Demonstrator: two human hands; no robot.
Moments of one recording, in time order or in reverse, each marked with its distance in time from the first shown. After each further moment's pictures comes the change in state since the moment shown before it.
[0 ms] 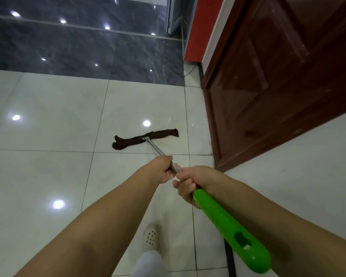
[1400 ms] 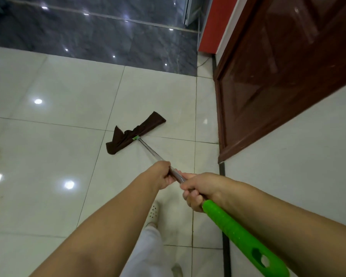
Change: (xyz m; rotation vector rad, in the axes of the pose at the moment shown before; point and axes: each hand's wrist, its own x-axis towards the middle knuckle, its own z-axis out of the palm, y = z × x) left_hand -0.034 -0.143 -0.031 -0.135 0.084 0.026; right_hand -0.007 0.123 -0.059 -0.243 0.068 -0.033
